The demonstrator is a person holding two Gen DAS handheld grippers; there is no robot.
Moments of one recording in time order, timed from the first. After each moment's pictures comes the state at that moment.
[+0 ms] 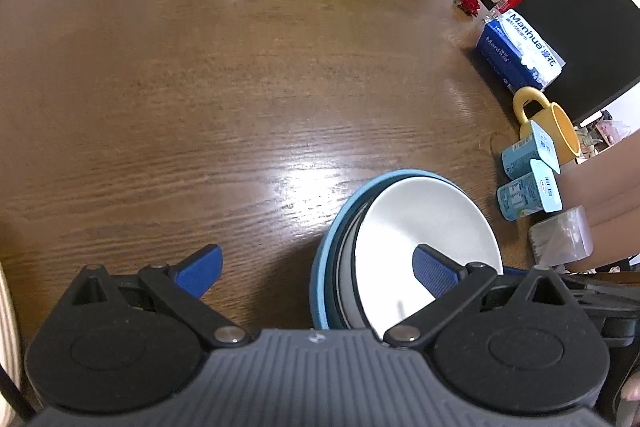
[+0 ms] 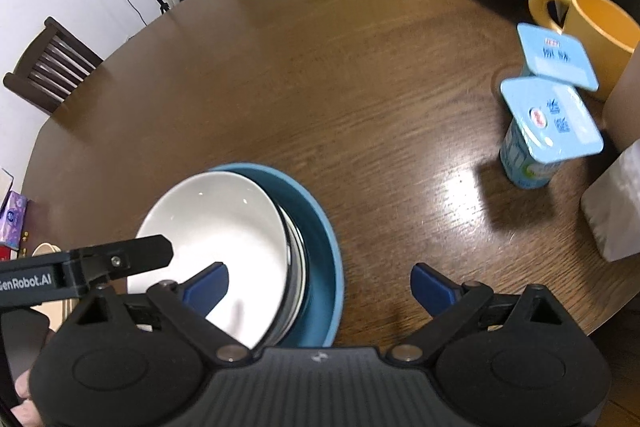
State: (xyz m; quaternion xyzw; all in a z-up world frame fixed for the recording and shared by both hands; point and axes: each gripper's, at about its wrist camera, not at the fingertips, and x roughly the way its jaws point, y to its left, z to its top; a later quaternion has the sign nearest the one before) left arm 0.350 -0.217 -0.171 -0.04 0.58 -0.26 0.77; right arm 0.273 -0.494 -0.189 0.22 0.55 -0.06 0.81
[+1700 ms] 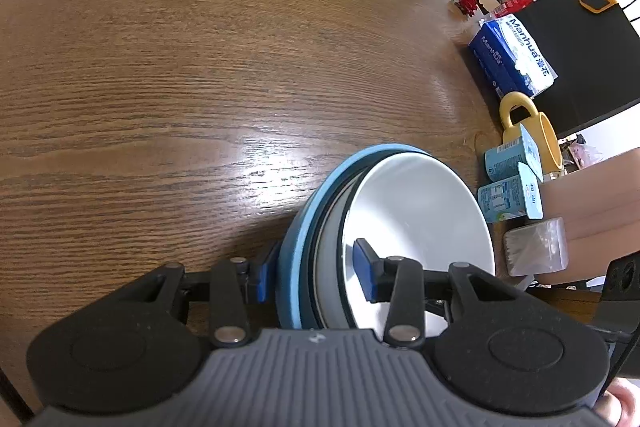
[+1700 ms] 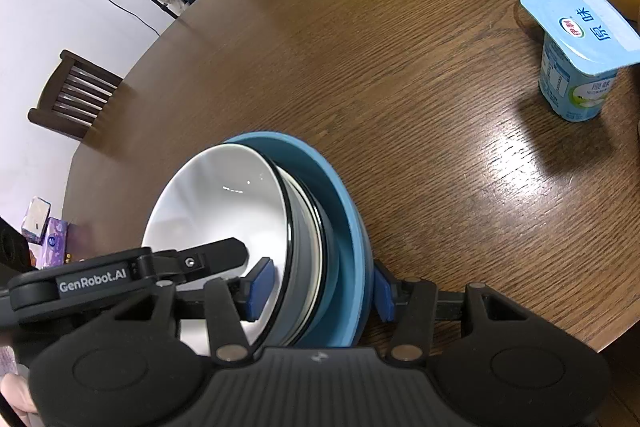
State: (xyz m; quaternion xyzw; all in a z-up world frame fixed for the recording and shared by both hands) left arm 0.346 -0.221 -0.204 -0.11 0.60 -0.27 0.74; right arm 0.260 -0.503 -0.232 0.32 0.53 -0.02 0.79
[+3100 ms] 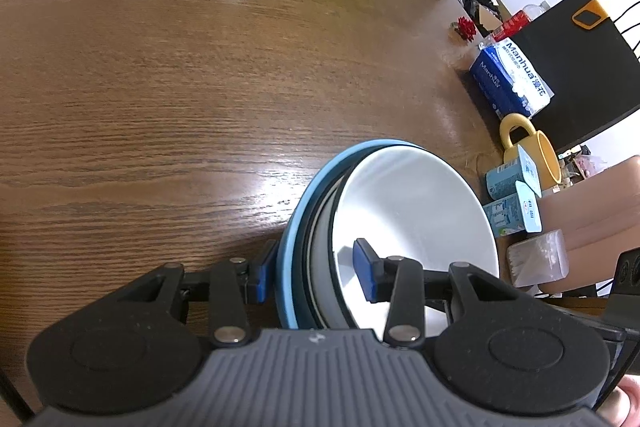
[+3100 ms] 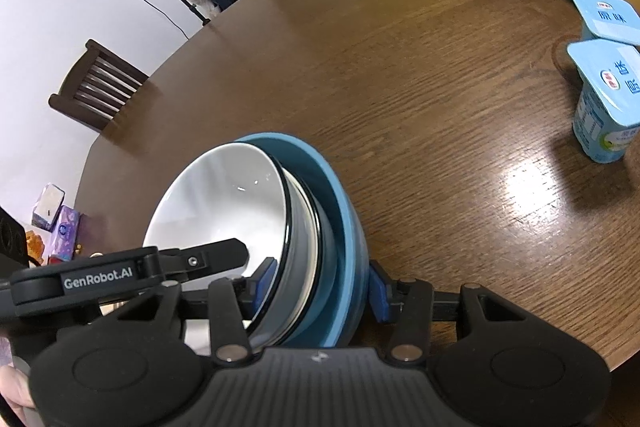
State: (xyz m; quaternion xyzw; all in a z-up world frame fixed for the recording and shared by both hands) left arm 0.345 -0.199 -0.181 -0.11 0.57 -0.26 0.77; right arm 0.265 -0.485 -0.215 0.29 0.50 0.01 0.81
